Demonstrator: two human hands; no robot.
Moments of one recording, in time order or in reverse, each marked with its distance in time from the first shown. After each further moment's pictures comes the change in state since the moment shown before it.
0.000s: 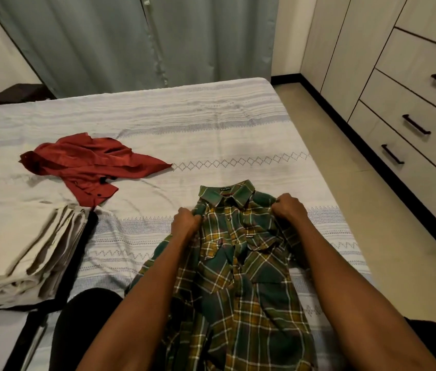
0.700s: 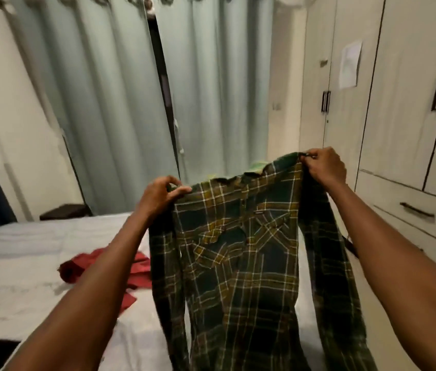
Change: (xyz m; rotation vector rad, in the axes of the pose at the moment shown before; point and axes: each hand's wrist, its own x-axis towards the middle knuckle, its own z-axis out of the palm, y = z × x) left_hand -0.109 0.156 -0.342 -0.149 0.494 0.848; right_hand -0.090 -0.117 -0.364 0.384 0.872 -0.429
